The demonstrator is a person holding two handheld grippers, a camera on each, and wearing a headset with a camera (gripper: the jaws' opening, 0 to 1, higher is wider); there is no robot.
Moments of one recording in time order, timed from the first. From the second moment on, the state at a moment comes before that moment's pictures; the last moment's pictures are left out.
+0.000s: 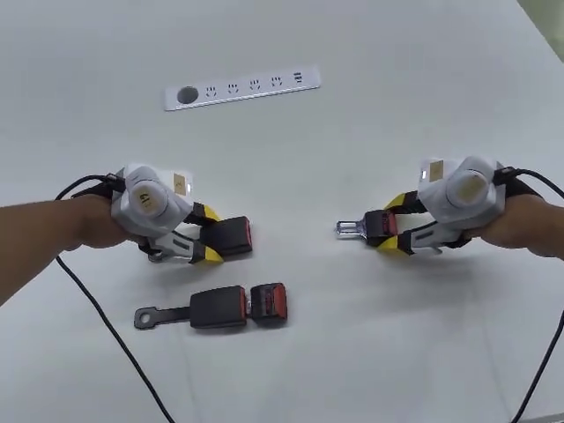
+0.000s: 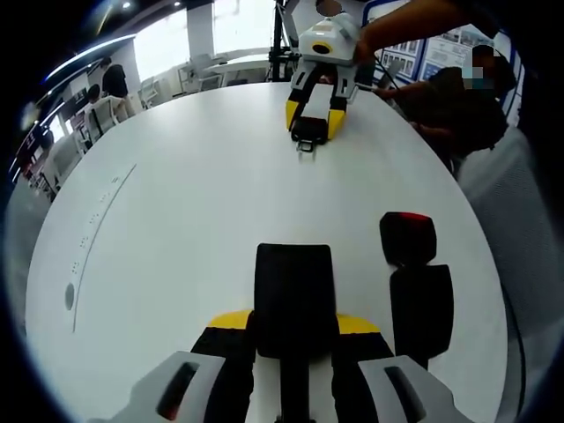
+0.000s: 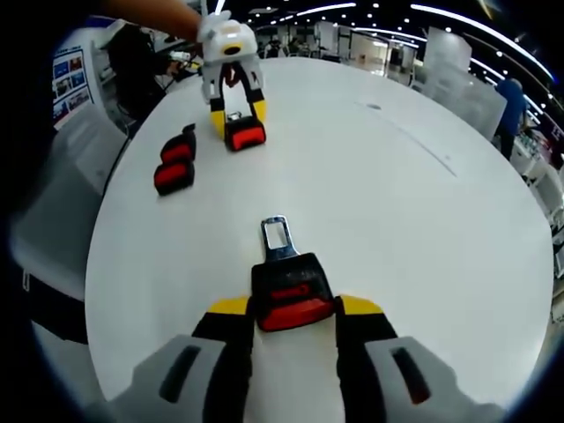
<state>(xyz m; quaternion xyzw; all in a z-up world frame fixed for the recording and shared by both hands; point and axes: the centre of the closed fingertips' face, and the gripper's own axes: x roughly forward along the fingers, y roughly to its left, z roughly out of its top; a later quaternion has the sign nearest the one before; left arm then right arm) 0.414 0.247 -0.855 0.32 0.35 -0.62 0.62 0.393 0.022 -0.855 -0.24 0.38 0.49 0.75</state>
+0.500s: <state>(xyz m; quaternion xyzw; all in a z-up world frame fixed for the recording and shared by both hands) 0.418 0.246 -0.842 0.29 0.38 -0.58 0.66 0.404 0.014 -0.842 -0.19 0.36 0.44 0.80</state>
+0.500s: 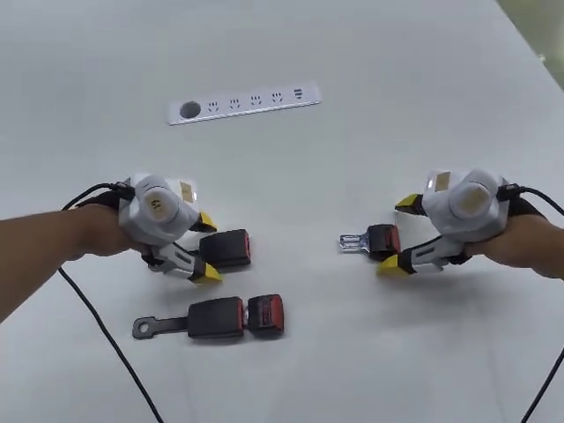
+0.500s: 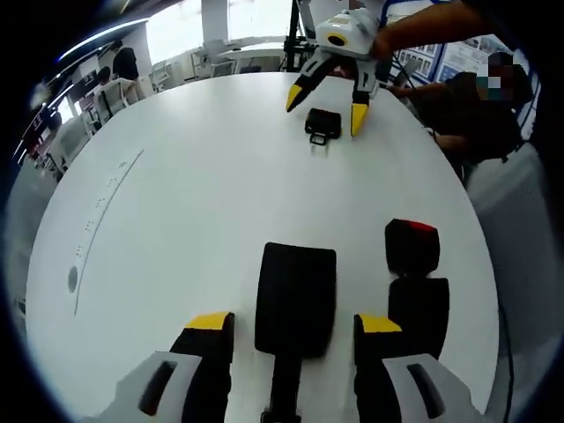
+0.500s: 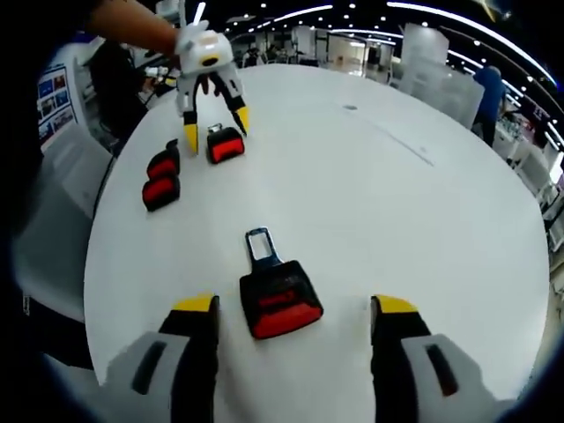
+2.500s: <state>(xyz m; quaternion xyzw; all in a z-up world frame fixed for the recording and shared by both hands) 0.289 0.396 -0.735 0.03 0.24 -0.35 0.90 0.285 0.074 -0.751 -0.12 0.23 0.25 0.93</state>
